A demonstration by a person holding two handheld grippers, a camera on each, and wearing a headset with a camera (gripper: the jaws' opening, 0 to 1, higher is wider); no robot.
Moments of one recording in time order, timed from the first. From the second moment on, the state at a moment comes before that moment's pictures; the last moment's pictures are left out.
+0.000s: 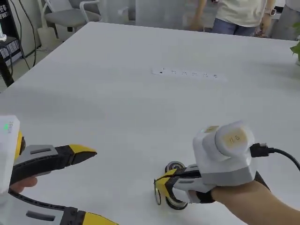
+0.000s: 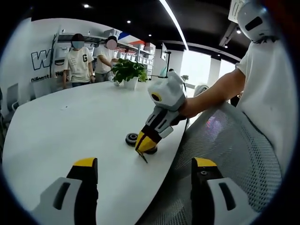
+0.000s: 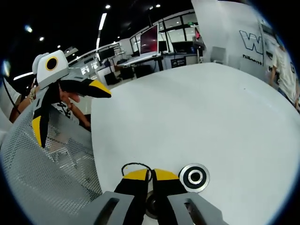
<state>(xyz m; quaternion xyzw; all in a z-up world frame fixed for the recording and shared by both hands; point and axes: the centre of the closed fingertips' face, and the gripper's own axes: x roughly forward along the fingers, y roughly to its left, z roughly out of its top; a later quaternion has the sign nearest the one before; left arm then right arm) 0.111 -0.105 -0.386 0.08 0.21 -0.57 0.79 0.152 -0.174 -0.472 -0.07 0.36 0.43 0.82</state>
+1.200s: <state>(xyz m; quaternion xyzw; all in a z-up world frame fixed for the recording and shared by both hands) 0.125 -0.160 -0.356 0.16 0.17 -0.65 0.72 0.150 -0.236 -0.452 -0.02 0.36 0.44 0.82</state>
